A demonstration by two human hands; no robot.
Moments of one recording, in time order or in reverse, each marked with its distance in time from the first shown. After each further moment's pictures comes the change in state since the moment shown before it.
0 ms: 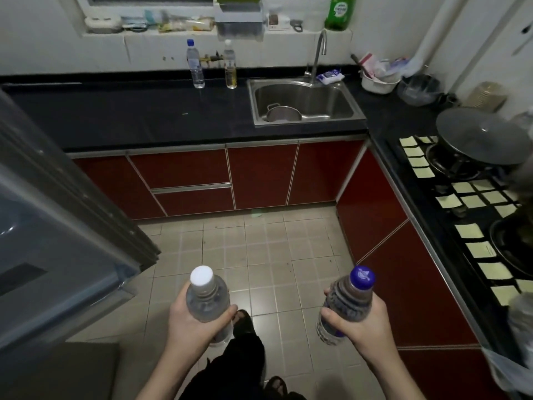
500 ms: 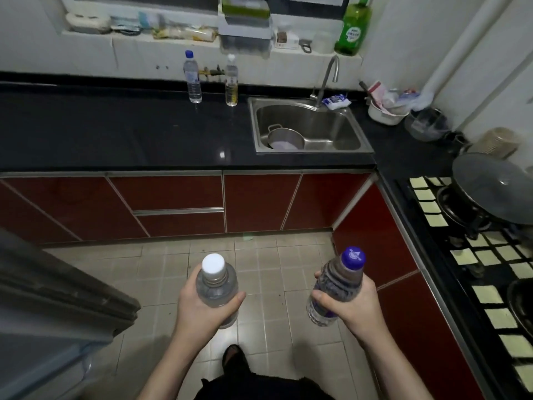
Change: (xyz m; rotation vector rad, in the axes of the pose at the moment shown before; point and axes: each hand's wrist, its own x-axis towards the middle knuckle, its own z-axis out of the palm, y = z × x) left_hand 0.193 0.031 0.034 -0.063 -0.050 0.070; right_hand 0.193 -0.073 0.060 -0.051 -0.057 -0.093
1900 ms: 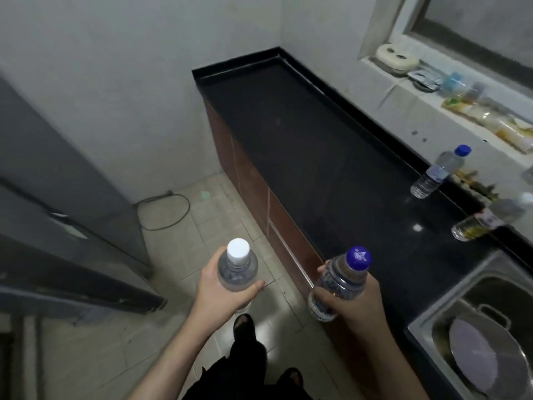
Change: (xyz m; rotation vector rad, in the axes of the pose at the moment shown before) left_hand 0.293 0.050 -0.020 0.017 1.020 -0.112; right_hand 0.476 -0.133 0.270 0.048 -1.177 -0.277
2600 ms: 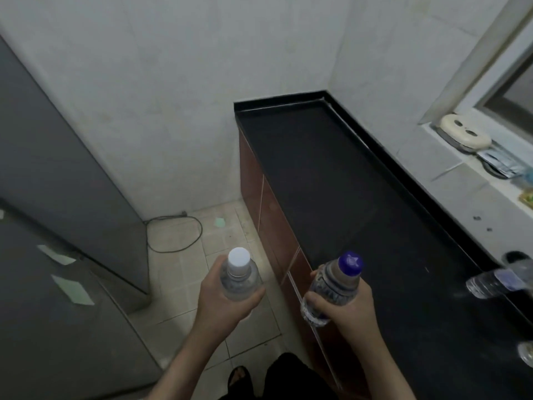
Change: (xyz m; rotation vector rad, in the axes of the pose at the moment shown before) left_hand 0.179 -0.020 -0.067 -0.043 0.196 0.082; right_hand 0.211 -0.034 0.114 -0.031 -0.114 -0.077
